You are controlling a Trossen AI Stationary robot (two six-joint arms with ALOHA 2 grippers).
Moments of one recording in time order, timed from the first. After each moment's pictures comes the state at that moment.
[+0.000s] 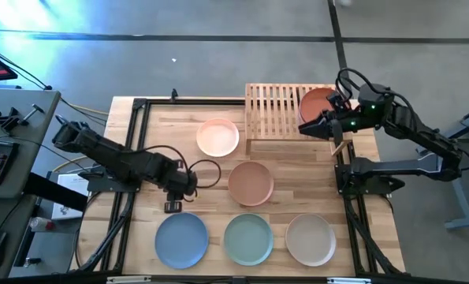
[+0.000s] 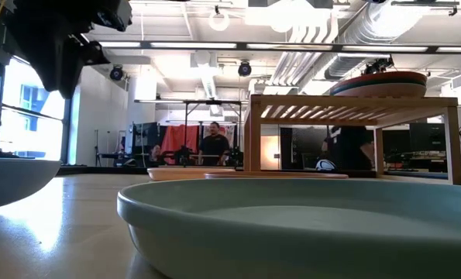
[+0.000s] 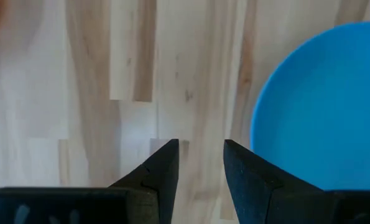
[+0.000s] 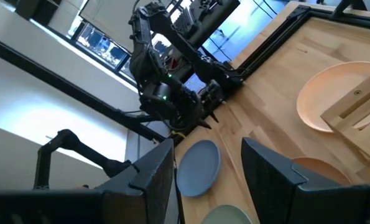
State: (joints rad) left arm -0.34 1.38 1.05 -1.05 -0.04 -0.40; right arm -0.34 0.84 1.19 -0.61 -0.41 0.73
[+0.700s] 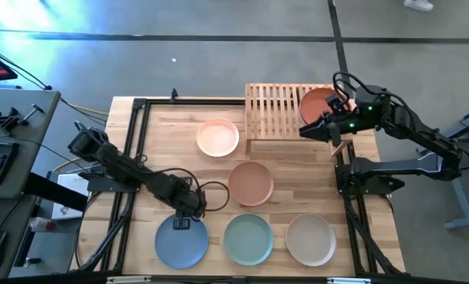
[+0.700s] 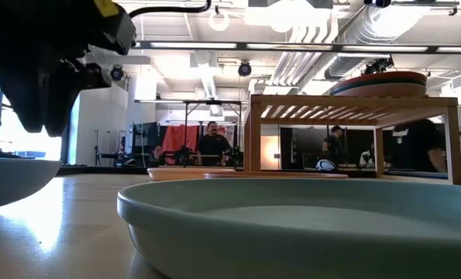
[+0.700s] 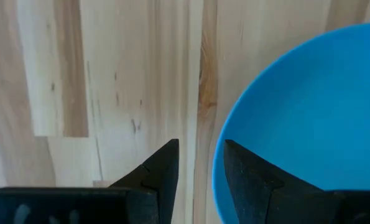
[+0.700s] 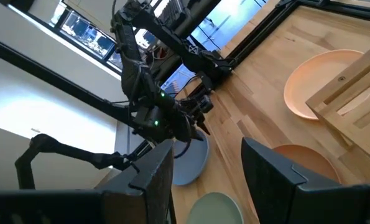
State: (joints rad) left arm -0.45 1.61 1.05 -0.86 -0.04 -0.47; right arm -0.33 0.84 1.19 -0.68 -0.40 0.69
